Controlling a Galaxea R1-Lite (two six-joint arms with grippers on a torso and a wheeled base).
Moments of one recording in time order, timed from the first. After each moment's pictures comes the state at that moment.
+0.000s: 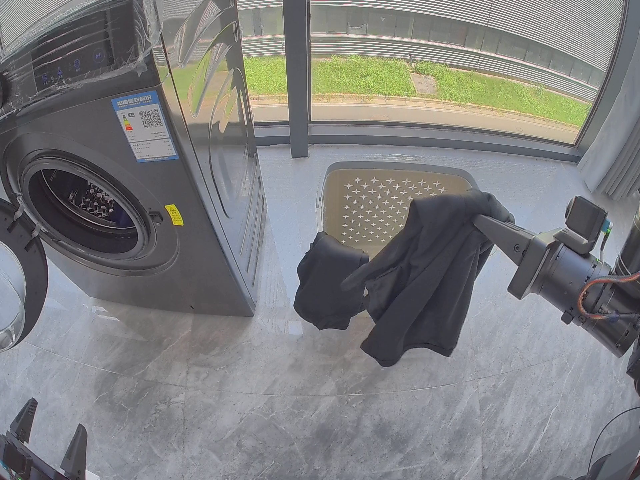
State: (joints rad) left arm -0.01 0.02 -0.02 0.00 -0.02 -0.03; right arm 0.64 1.39 -0.53 -0.95 -0.07 0.24
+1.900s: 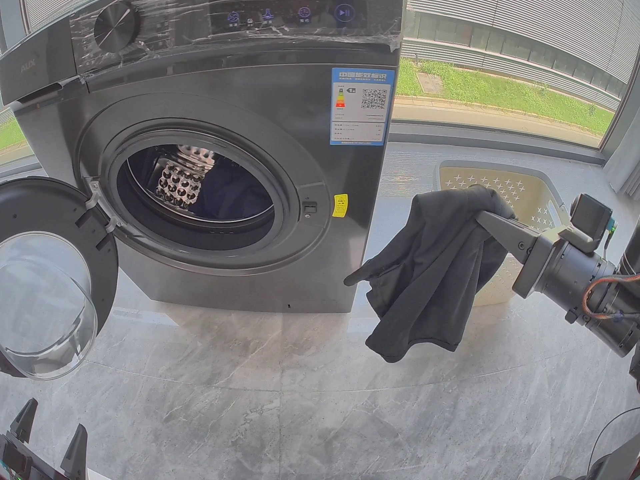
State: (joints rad) left arm -0.01 0.02 -0.02 0.00 -0.02 -0.03; right arm 0.64 1.38 -0.52 -0.96 -0.06 0.24
